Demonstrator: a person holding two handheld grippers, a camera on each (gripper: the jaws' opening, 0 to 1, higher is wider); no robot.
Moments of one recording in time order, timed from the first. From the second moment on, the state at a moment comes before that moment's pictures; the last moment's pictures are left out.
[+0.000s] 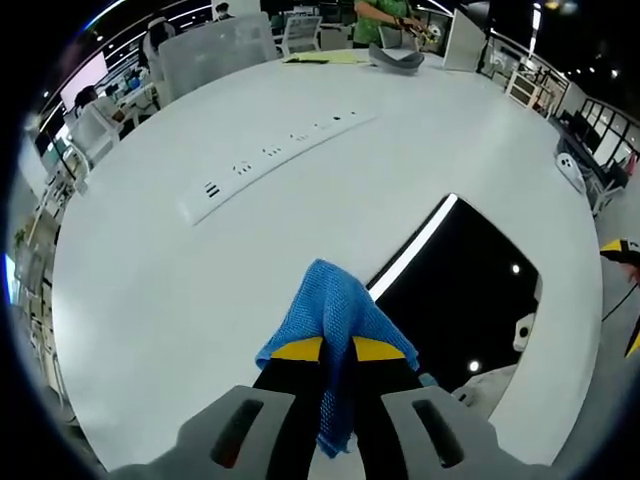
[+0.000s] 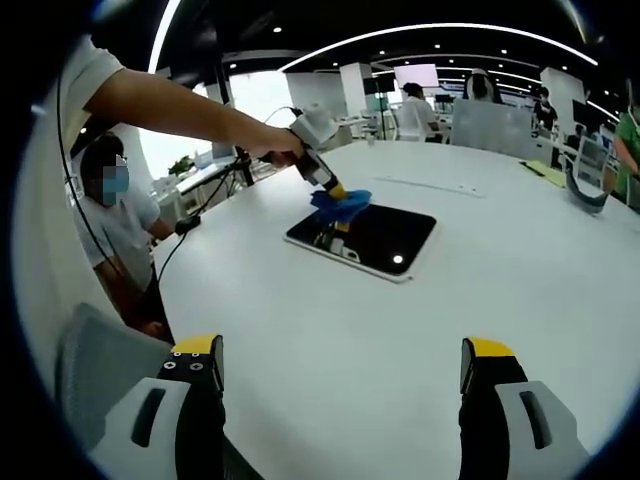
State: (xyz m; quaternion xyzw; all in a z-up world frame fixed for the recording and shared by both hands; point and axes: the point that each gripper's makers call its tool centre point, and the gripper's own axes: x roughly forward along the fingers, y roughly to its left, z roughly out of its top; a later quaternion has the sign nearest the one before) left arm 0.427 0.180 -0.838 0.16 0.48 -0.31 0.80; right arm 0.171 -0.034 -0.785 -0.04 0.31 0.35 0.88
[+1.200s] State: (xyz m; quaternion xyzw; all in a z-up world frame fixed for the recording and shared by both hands) left arm 0.423 0.164 -0.838 0.17 0.47 -0.32 0.80; right arm 0.170 -0.039 -0.783 -0.04 0.31 0.34 0.89
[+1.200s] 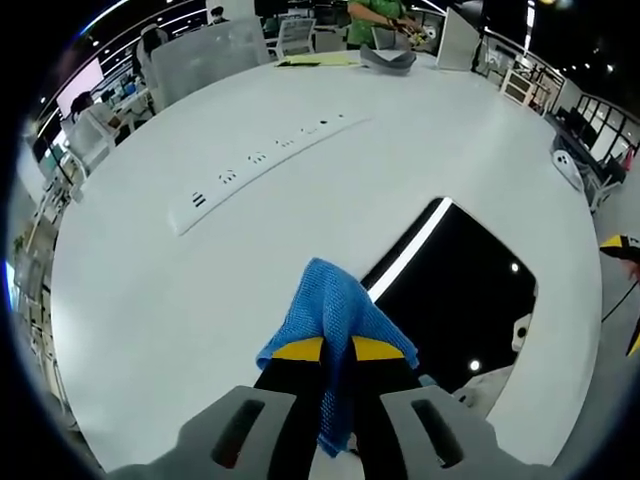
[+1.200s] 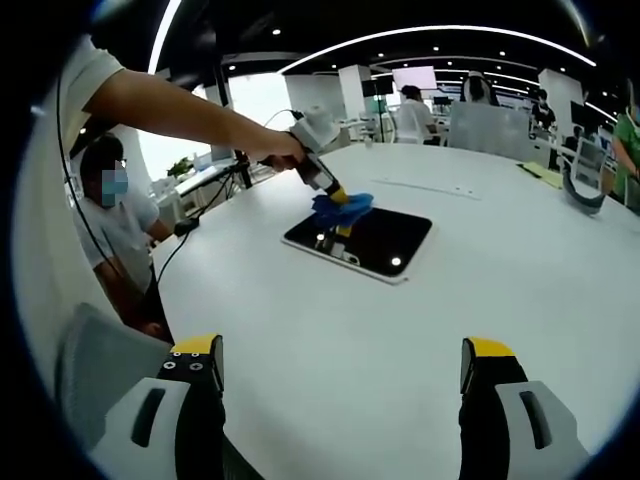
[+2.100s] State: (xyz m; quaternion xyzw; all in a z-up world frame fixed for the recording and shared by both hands) left arm 0.415 0.162 -0.838 0.17 0.47 -0.33 0.80; right arm 0.168 -0.038 -0.780 -0.04 0.31 0.35 0.89
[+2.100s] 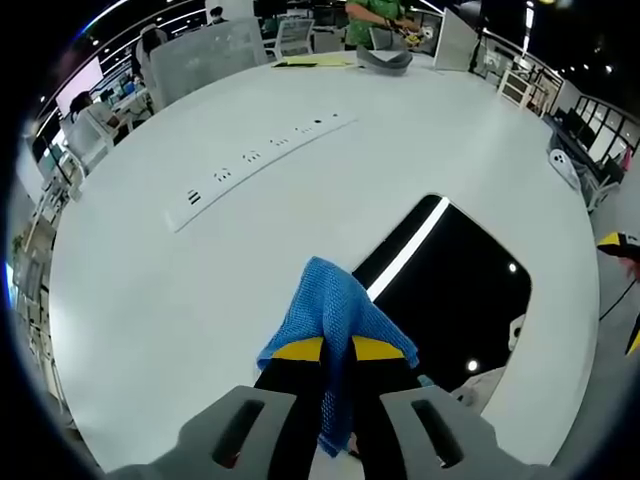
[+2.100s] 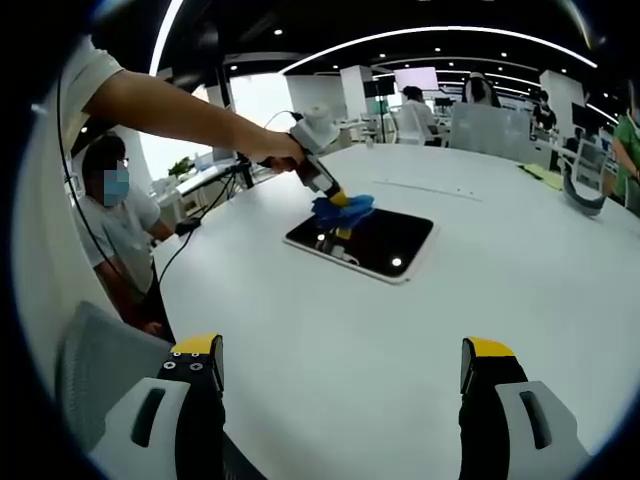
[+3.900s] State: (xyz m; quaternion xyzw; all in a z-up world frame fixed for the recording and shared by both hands) left arm 0.382 0.157 -0.837 0.17 0.47 -0.34 0.80; right arm 0.164 -0.035 -0.774 -0.05 0.30 0.35 0.89
